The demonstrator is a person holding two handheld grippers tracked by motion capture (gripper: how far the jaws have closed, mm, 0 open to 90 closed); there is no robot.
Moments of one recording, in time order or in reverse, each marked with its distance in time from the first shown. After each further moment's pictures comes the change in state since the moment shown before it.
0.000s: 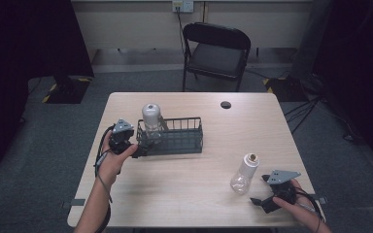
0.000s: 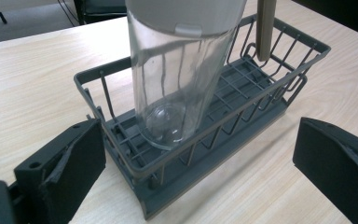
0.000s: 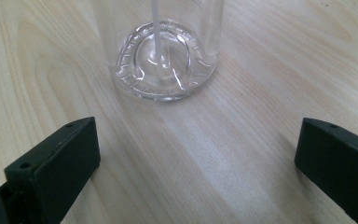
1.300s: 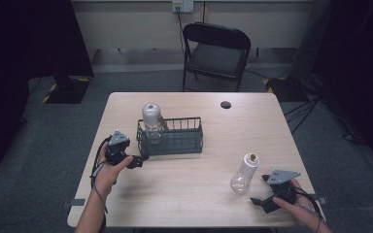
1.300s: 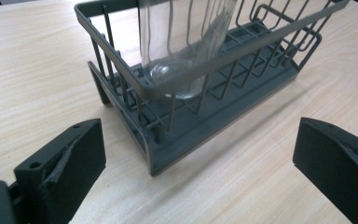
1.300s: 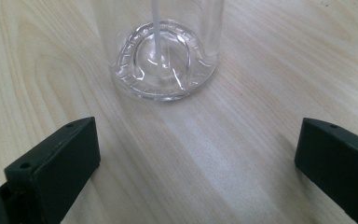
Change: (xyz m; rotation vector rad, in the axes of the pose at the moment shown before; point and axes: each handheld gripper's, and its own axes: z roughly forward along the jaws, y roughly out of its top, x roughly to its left) left arm 0.006 -0.040 0.000 0.025 -0.001 -0.005; right arm 0.000 0.000 0.000 0.000 0.000 0.000
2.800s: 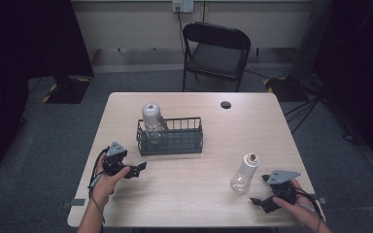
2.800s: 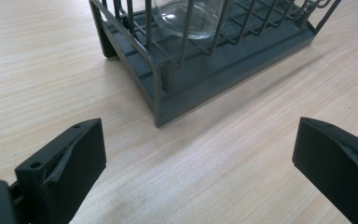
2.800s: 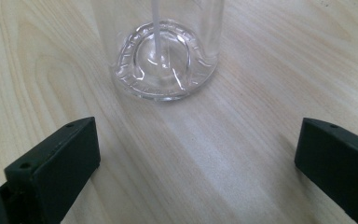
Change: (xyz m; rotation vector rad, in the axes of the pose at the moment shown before) left arm 0.006 -0.039 0.003 0.021 0.005 -0.025; right arm 0.000 0.000 0.000 0.000 0.000 0.000
